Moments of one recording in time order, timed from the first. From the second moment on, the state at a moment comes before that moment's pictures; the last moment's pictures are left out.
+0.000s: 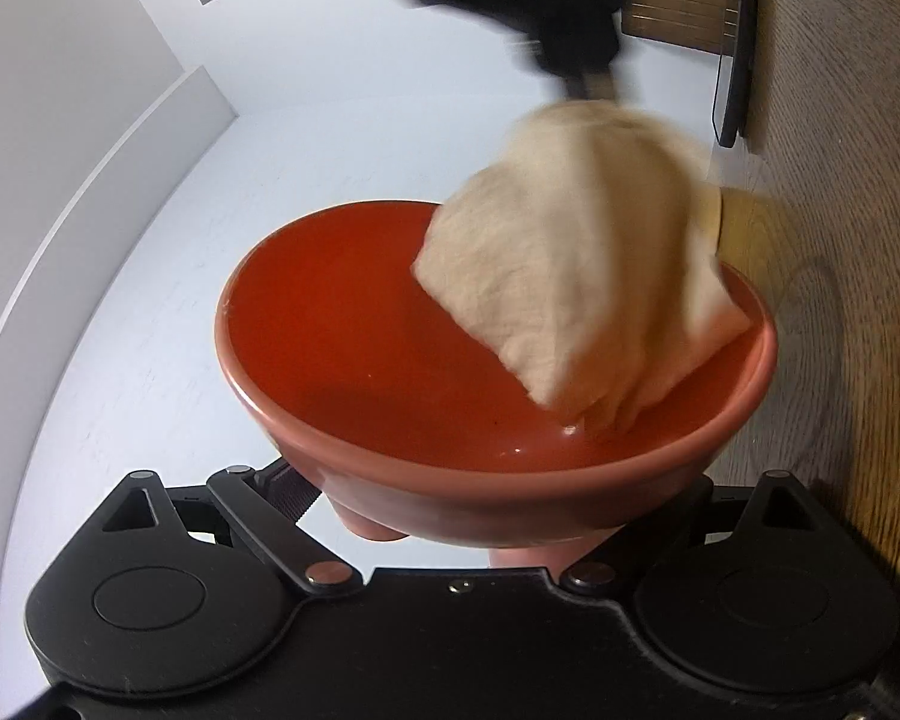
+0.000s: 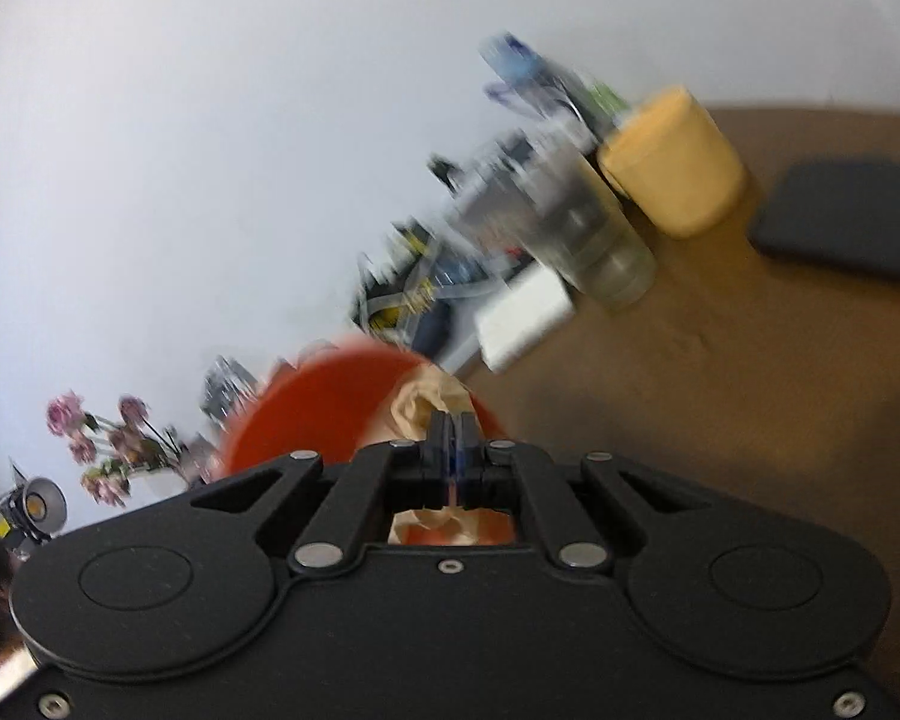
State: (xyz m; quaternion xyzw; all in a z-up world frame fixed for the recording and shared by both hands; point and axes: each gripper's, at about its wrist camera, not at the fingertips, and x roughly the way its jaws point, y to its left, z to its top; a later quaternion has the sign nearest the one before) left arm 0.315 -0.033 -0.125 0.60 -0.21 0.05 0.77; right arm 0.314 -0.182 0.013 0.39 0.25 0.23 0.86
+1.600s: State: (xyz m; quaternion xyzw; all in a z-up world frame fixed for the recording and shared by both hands) left arm 0.315 -0.035 -0.127 0.60 -0.20 0.04 0.77; right arm 0.319 -0.129 0.075 0.36 0.17 0.28 0.88
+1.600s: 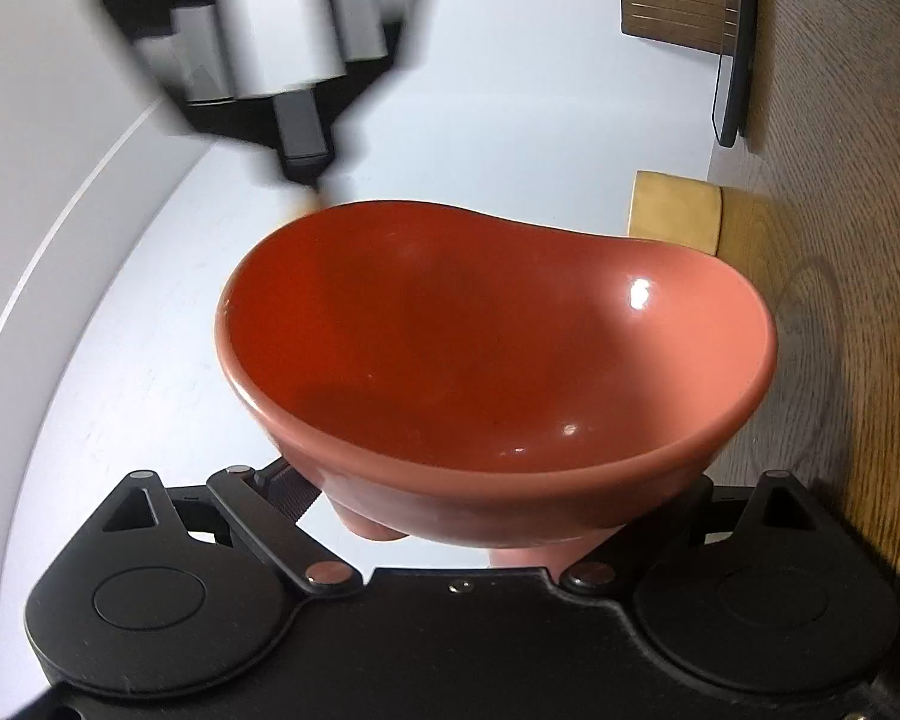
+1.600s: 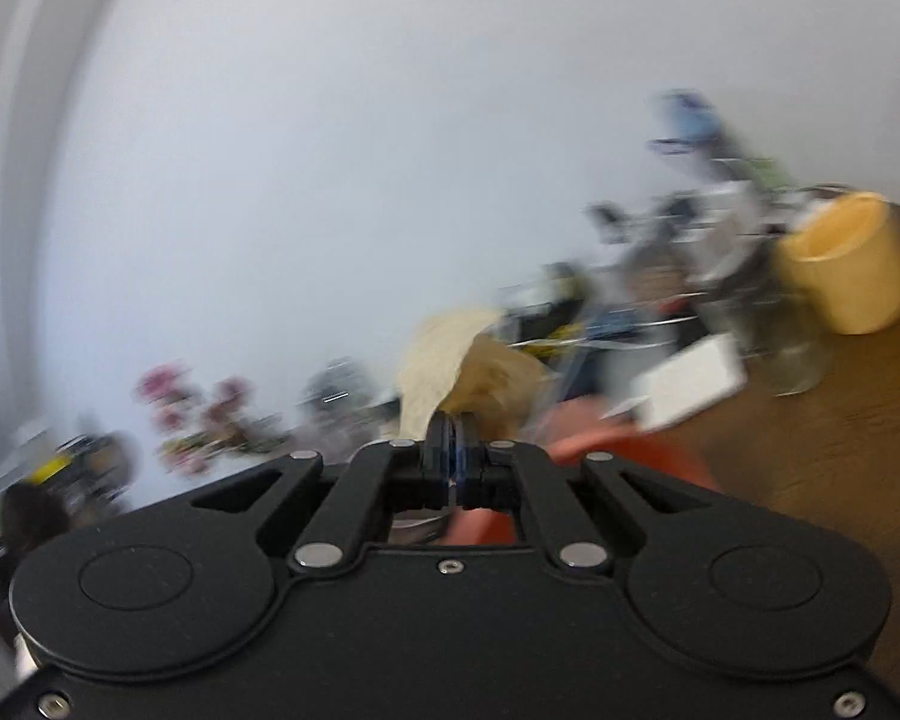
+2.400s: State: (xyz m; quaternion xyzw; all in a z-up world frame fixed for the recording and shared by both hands) left arm 0.301 -0.040 -0.106 0.61 -0.13 -0.09 0.78; right arm 0.360 -0.169 0.020 0.35 0.19 0.16 0.90
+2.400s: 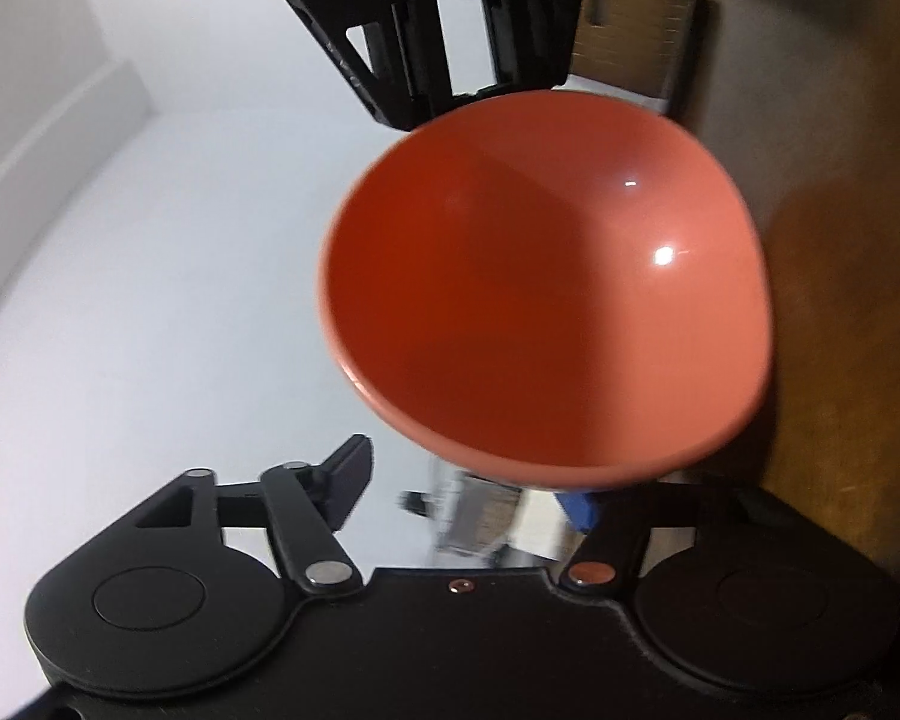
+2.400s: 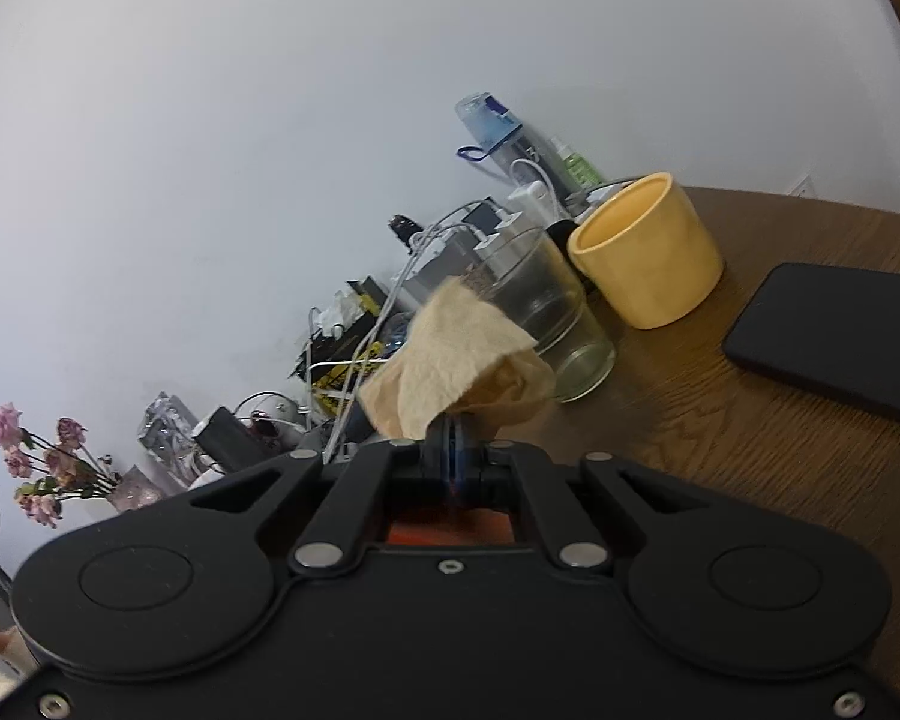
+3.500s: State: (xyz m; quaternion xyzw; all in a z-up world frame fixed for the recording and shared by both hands) left arm 0.268 0.025 0.001 0.26 0.20 -0.38 0.87; right arm 0.356 -0.175 0.002 0.36 0.19 0.17 0.89
